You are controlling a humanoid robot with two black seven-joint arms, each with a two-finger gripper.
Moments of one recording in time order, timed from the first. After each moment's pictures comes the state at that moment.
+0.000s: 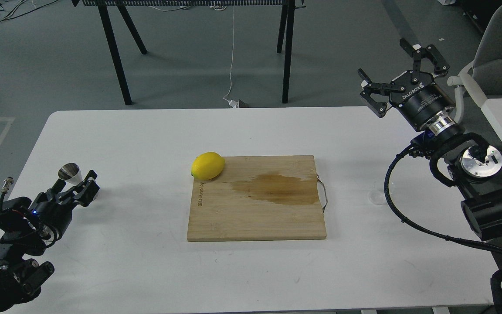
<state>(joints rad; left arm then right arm) -0.37 0.38 -0.69 -0.41 1.53 0.49 -0.49 0.61 -0.33 1.13 0.88 0.28 0.49 -0.19</state>
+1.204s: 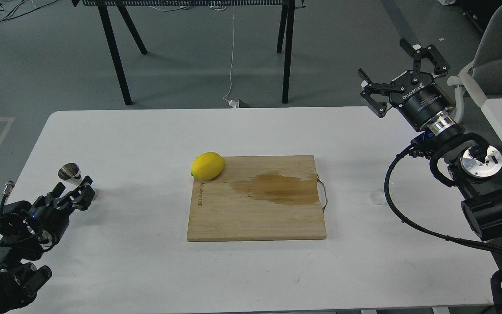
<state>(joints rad) -0.38 0.36 -0.66 -0.34 1.52 0.49 -0.49 0.61 -0.33 1.13 0.88 0.28 0.49 -0.19</state>
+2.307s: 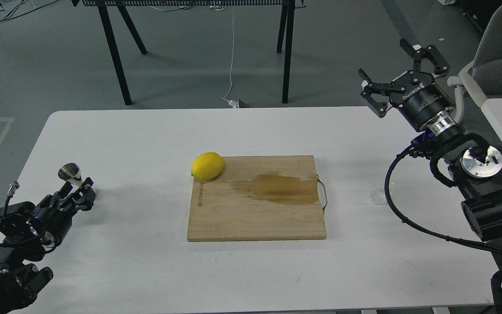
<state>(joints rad) -0.38 0.35 -0.64 -0.34 1.52 0.49 -0.49 0.61 -0.33 1.13 0.88 0.28 0.49 -0.18</state>
